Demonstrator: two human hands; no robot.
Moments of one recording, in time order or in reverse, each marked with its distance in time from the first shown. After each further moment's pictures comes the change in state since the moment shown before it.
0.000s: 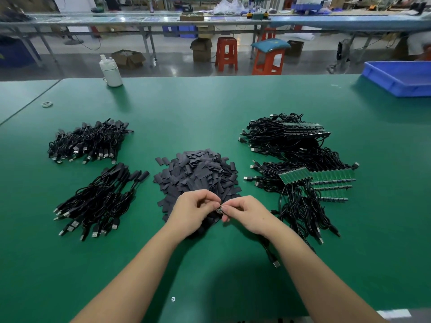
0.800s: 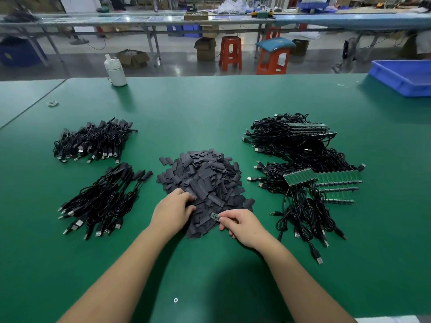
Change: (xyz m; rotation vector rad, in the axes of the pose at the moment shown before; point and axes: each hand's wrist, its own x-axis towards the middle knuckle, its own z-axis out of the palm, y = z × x) left_hand 0.019 -0.053 -0.035 0.872 0.059 -0.017; right_hand 0.004 0.025 0.038 0.079 0.059 0.109
